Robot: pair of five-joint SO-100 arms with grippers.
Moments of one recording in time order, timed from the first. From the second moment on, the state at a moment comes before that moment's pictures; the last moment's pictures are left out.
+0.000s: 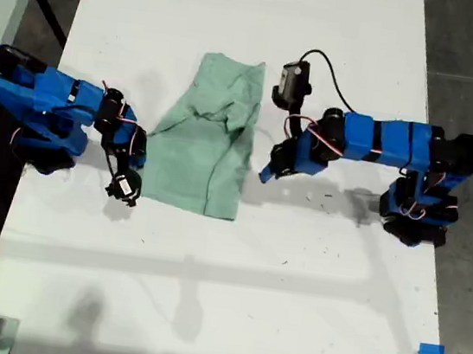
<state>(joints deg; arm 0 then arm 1) -4.4 112.1 137.7 63.4 -7.5 -0.5 92.5 83.8 74.2 -25.5</state>
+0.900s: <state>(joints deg) 0.5 68.2 85.3 66.4 3.1 -0.5 93.8 86.4 74.1 -24.3</state>
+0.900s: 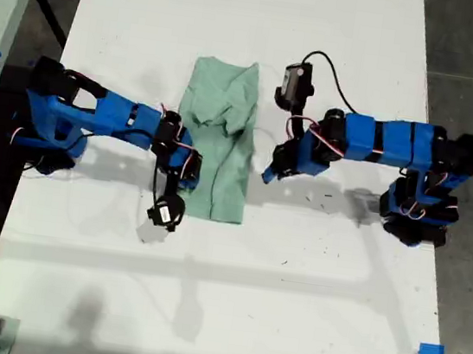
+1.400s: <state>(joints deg) -3.6 67.4 62.2 92.6 12.3 -0.5 94.0 86.7 74.1 -24.0</state>
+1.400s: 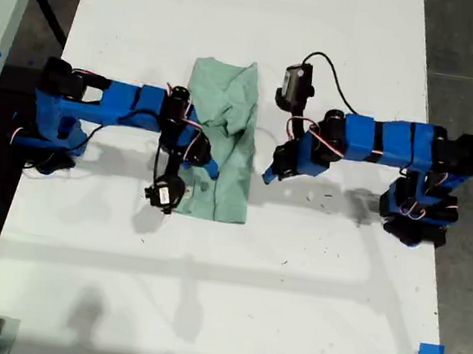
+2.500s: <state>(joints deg) 8.7 101.4 95.8 87.1 3.9 -13.0 78.9 74.4 71.3 -16.0</state>
